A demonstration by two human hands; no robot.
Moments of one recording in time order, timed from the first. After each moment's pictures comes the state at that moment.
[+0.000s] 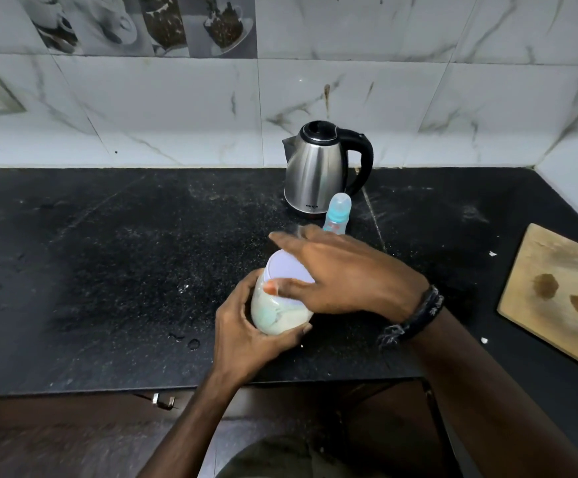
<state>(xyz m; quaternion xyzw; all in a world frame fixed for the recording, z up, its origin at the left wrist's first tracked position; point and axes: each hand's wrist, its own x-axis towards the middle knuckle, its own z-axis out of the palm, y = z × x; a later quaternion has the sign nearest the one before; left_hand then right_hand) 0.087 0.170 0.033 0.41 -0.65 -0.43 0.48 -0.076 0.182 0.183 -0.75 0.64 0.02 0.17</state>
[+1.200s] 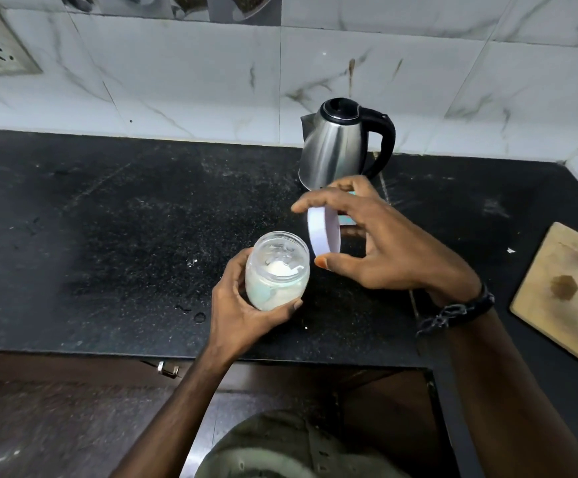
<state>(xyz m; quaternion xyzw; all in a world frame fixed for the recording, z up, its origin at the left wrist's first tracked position) 0.098 0.165 0.018 0.44 -0.60 -0.45 0.49 -0.114 0.189 0.181 -0.74 0.56 -0.23 0.28</state>
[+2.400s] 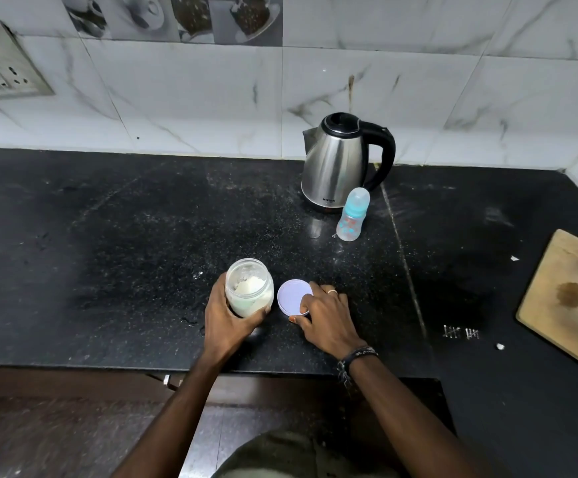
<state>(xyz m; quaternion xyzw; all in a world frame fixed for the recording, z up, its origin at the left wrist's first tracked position) 0.130 0.129 -0.057 0.54 -0.62 -0.39 0.41 -0.075 0.175 -0.049 -0.68 0.72 -0.08 0.10</state>
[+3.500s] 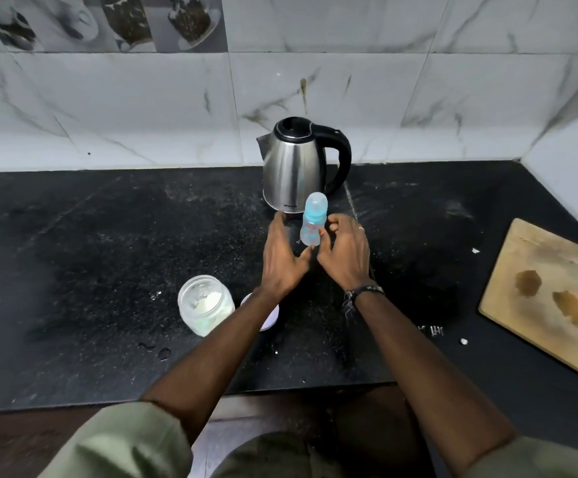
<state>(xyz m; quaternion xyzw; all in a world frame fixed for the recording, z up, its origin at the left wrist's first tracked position) -0.058 0.069 0.001 0.44 -0.73 -0.37 0.37 -0.188 0.110 0.008 -0.50 0.77 -0.39 0.01</state>
